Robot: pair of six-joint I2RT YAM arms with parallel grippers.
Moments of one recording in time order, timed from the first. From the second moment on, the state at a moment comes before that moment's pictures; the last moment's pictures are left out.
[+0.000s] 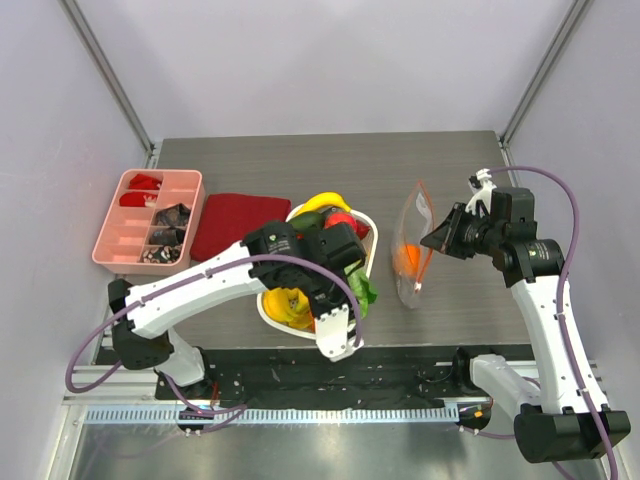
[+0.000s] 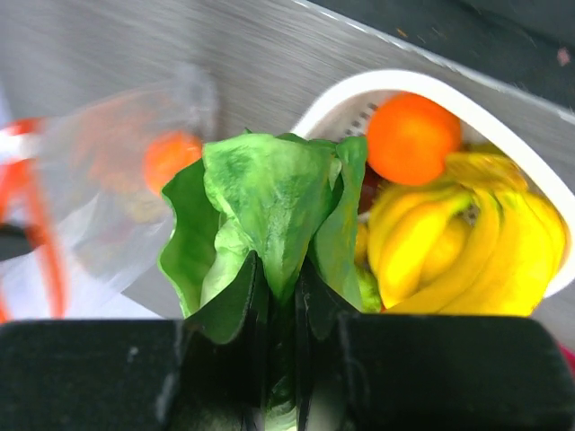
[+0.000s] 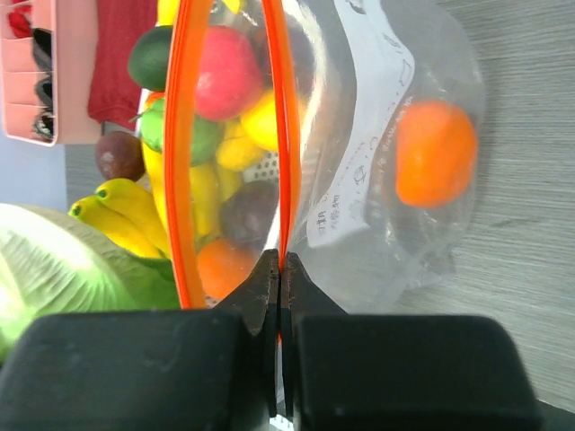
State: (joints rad) left arm -1.24 1.55 1.72 -1.34 0.20 1.64; right arm 0.05 0.93 1.08 -0.86 -0.44 0.40
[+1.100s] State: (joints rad) left arm -0.91 1.58 1.56 0.22 0.14 -0.51; right arm 0.05 0.89 0.89 -0.67 -0.50 0.64
